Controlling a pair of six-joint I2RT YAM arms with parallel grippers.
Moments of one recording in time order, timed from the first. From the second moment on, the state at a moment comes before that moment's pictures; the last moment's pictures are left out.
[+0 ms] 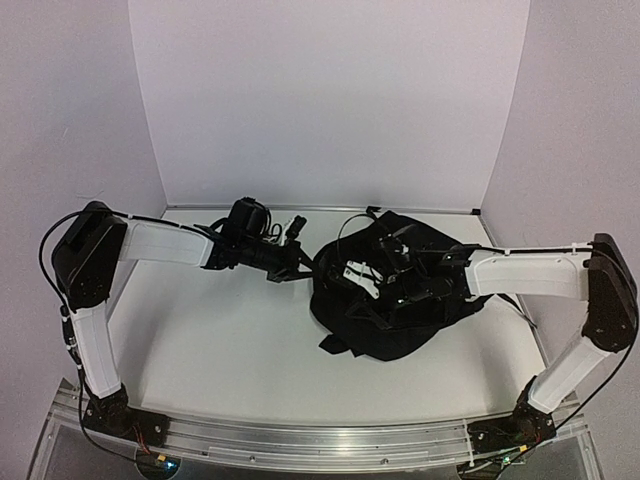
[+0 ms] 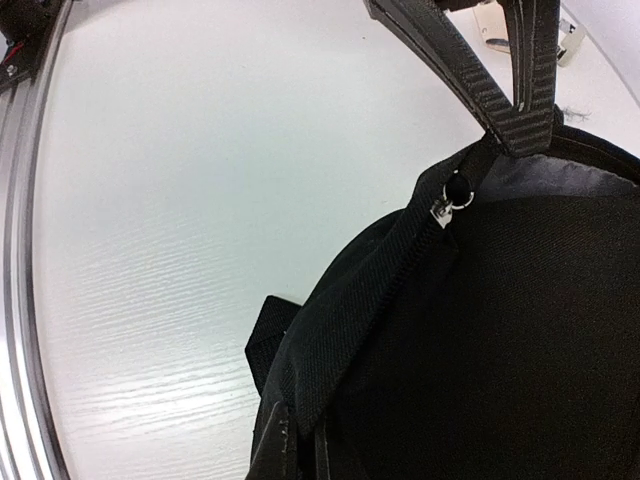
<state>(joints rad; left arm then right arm) -0.67 1.90 1.23 0.10 0.70 -0.67 0.83 1.60 1.04 -0.31 -0.30 -0.40</state>
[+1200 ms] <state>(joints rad) -0.91 1.94 1.15 0.23 0.78 -0.61 0.59 1.50 1.32 -0.73 -0.36 -0.38</state>
